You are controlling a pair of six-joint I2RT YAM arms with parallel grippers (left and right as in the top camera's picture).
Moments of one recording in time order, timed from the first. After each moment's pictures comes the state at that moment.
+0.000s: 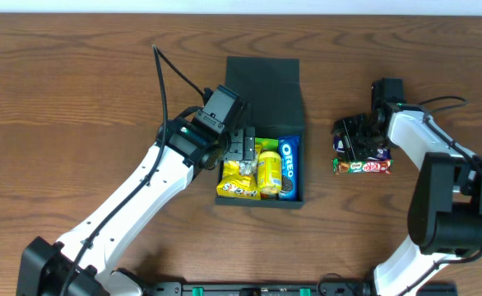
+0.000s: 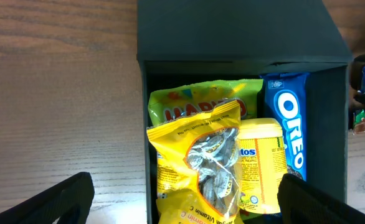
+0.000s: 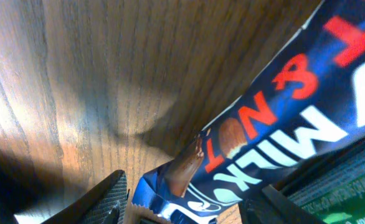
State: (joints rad) left arm -0.61 1.53 1.26 -0.84 -0.04 -0.53; right arm -0.06 1.90 1.13 -0.63 -0.31 1.24
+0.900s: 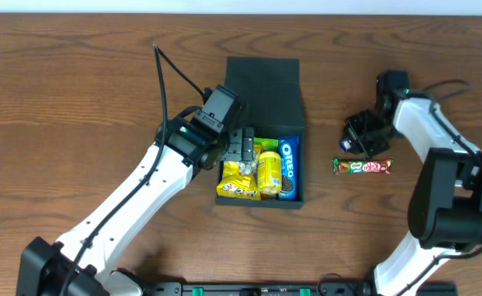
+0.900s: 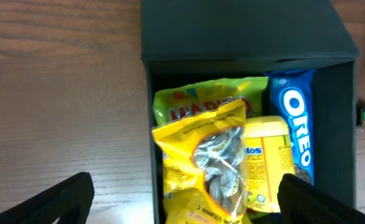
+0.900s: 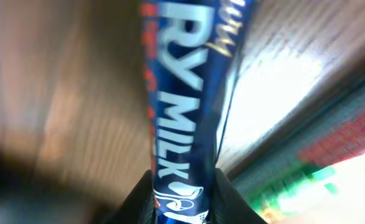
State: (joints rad) left arm -0.60 1.53 1.26 -0.85 -0.04 -0.50; right arm -0.08 1.93 1.31 -0.90 -0.23 1.00
